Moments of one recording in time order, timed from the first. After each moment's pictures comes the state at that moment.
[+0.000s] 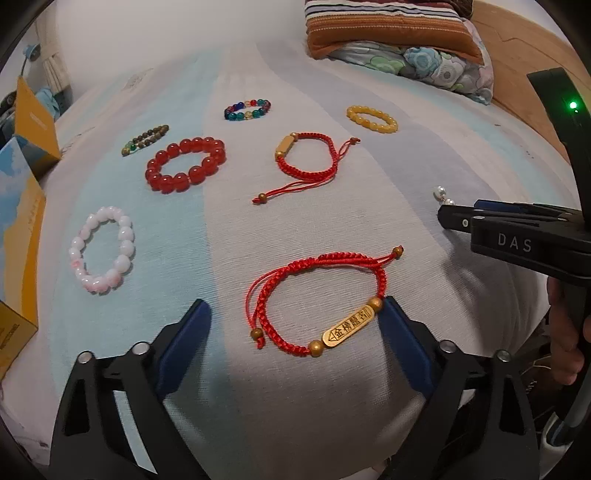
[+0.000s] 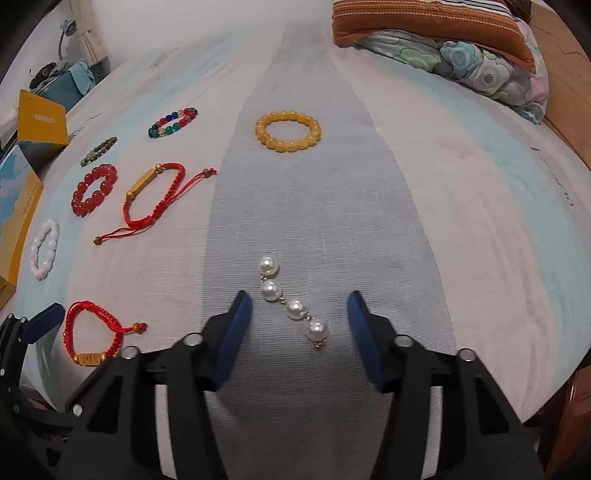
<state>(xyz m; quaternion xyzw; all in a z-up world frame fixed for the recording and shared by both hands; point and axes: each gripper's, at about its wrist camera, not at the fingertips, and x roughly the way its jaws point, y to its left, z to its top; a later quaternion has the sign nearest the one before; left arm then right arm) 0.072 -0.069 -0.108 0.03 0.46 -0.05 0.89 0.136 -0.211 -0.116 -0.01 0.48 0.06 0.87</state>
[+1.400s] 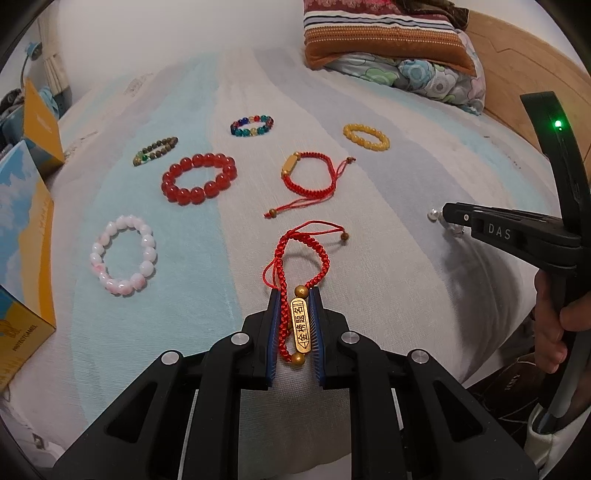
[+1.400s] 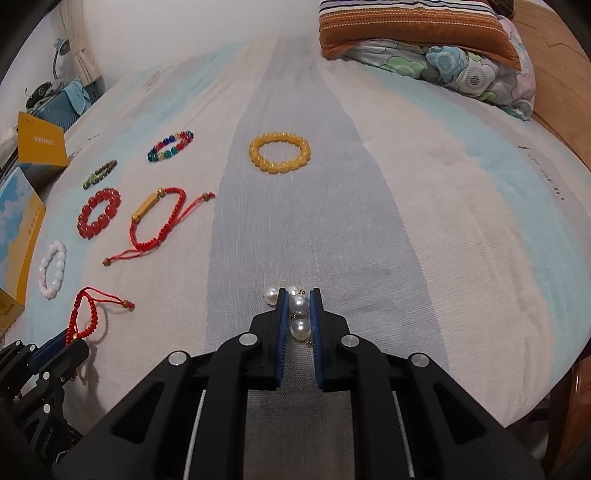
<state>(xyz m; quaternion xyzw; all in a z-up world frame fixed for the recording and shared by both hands) 0.059 -0.055 -0.082 0.01 0.44 -0.07 0.89 0.131 -0.220 -0.099 0.02 0.46 0.04 0.89</state>
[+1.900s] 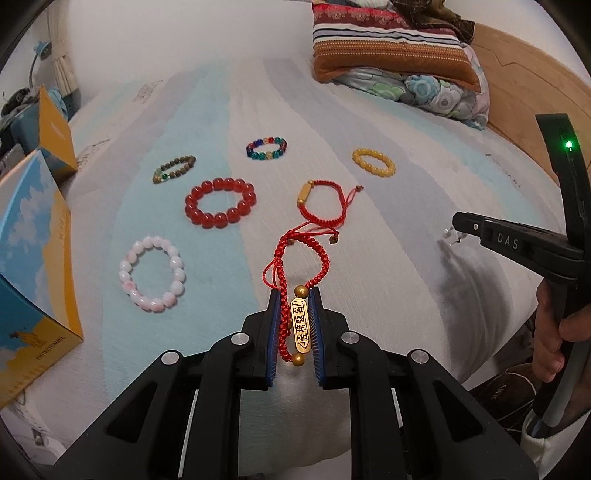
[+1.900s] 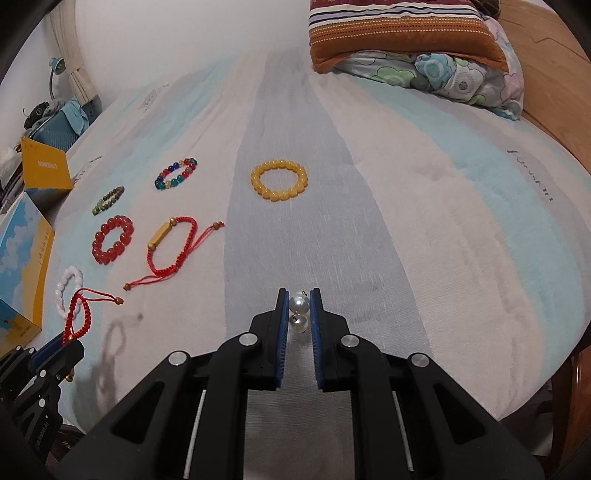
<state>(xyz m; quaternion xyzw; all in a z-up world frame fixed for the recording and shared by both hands) 0.060 -0.041 -0.052 0.00 0.43 -0.06 0.90 0.127 -0.220 -0.071 0.04 0.45 0.03 0.89</state>
